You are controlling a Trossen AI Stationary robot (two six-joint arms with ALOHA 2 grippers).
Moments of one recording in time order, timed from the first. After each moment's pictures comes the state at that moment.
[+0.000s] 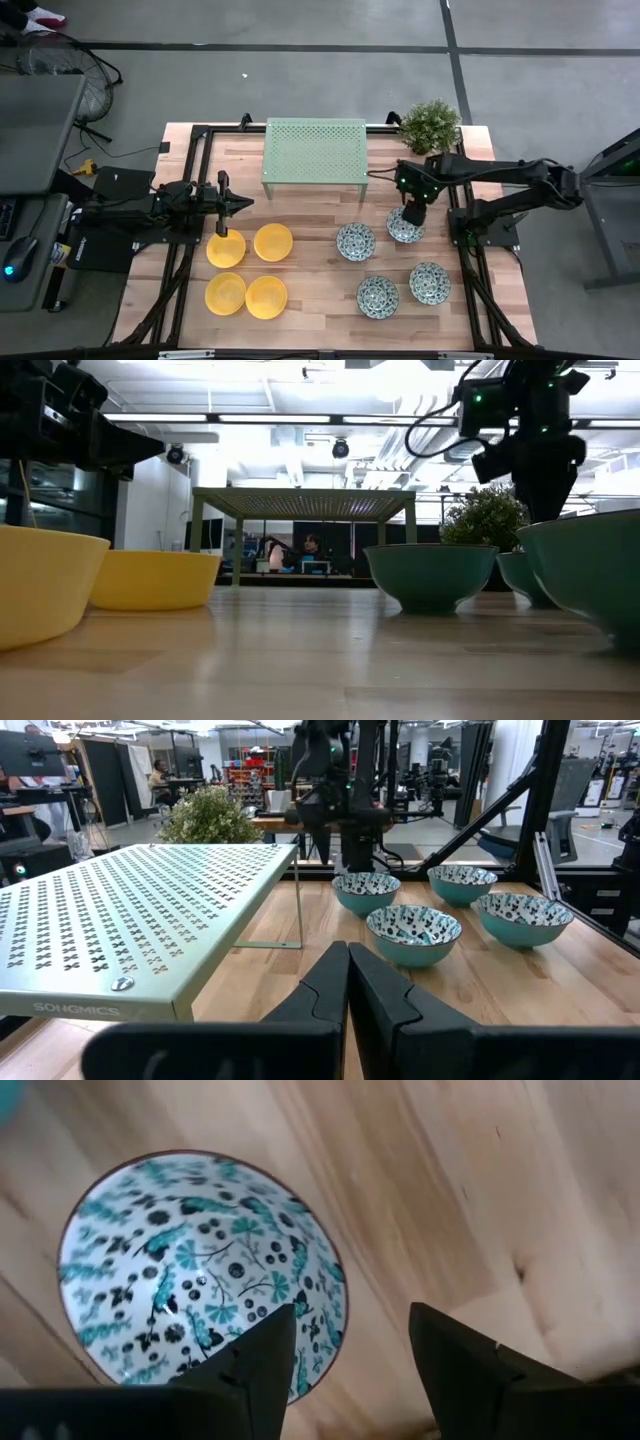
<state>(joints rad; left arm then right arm) 0.04 0.01 0.01 0.02 -0.05 0.02 -0.29 1.22 0.81 -1.07 -0.04 0.27</state>
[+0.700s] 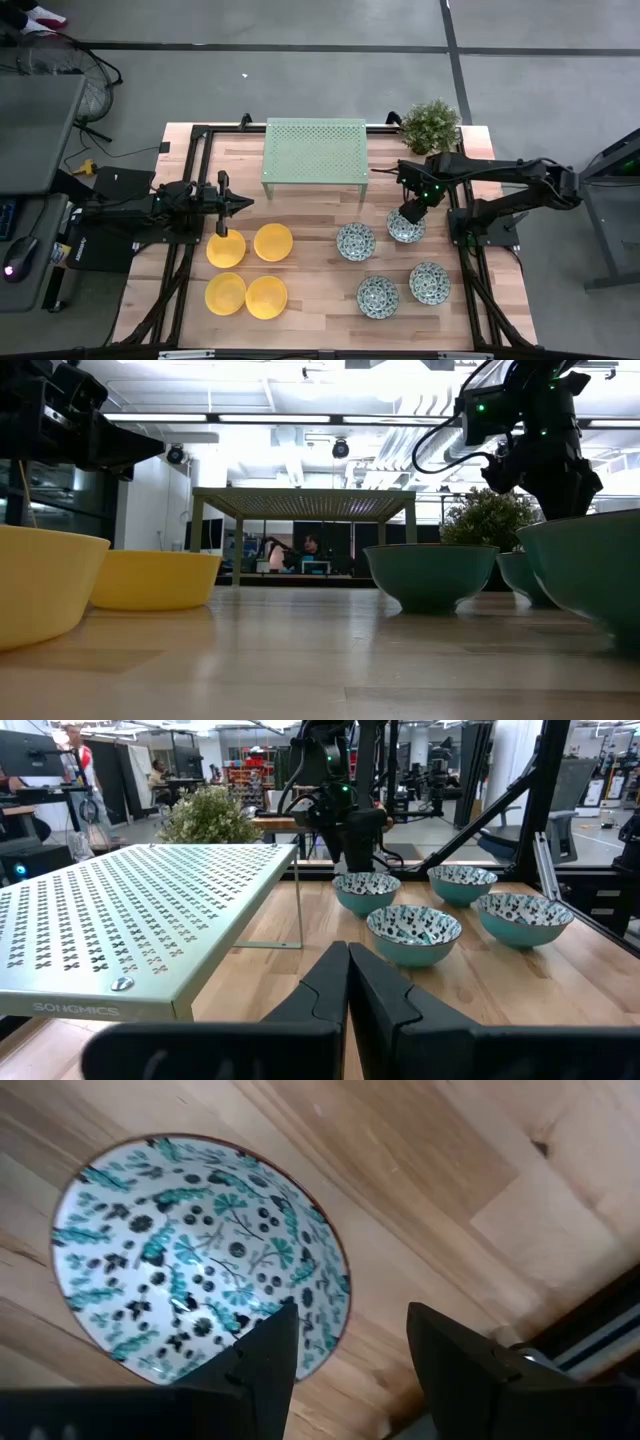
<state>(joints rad) 0.04 0.01 0.01 0.02 -0.05 0.02 -0.31 1.23 0.80 -1.16 -0.10 0.58</state>
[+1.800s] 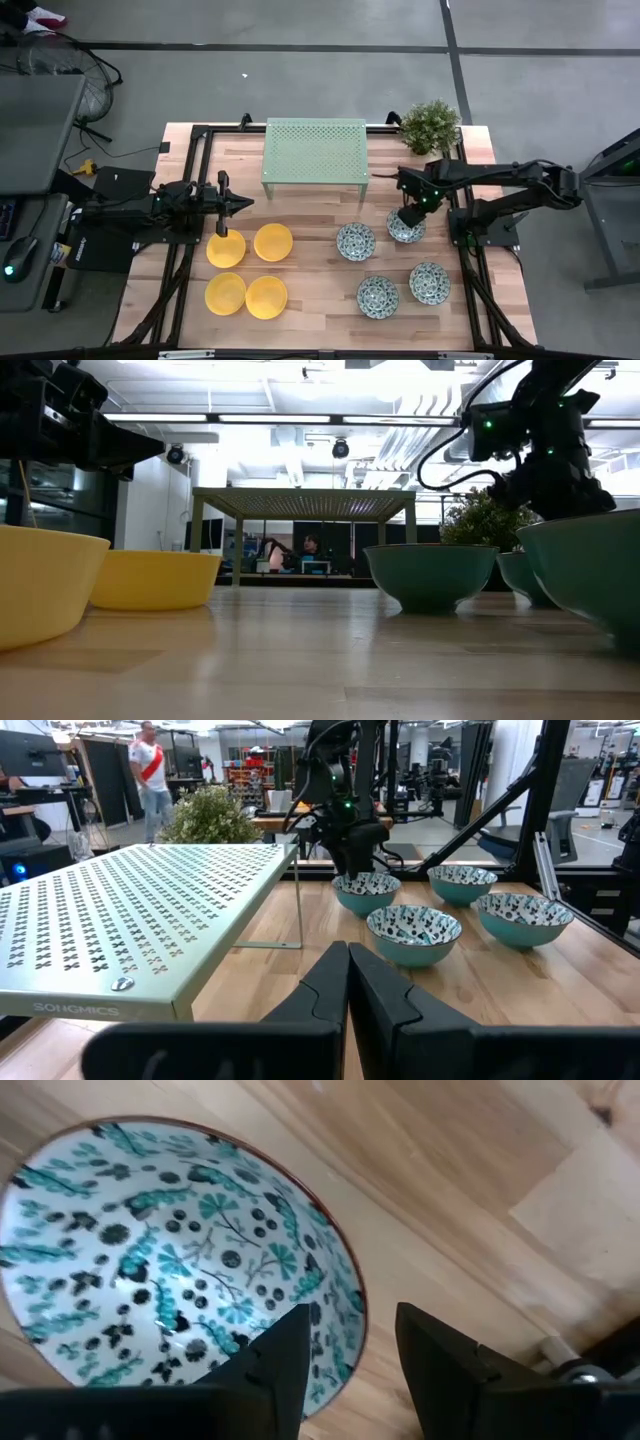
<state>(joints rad) 0.04 0.01 0.01 0.02 -0.05 0.02 -0.30 1.22 0.69 -1.03 -0.13 0.64</state>
